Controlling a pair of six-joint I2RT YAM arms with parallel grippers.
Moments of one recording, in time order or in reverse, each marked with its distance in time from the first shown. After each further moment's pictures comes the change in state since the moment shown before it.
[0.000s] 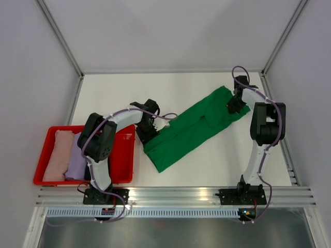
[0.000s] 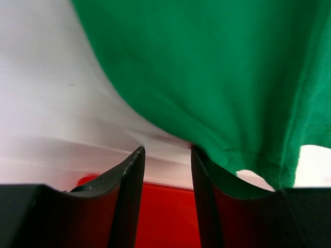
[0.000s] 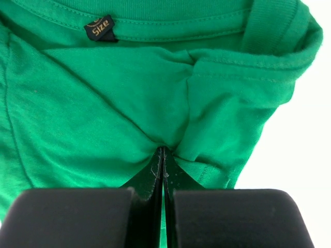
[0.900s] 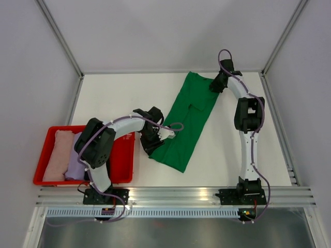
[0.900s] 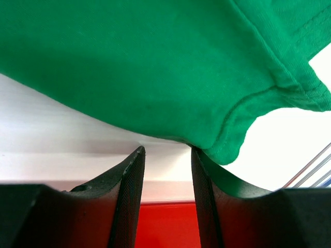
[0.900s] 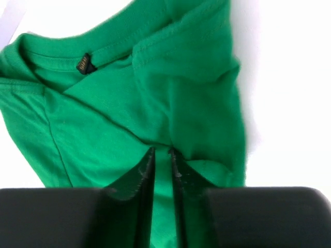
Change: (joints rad) left arm -0.099 -0.087 -0.111 -0.001 0.158 0.037; right arm 0.116 0.446 0.703 -0.007 -0.178 0.020
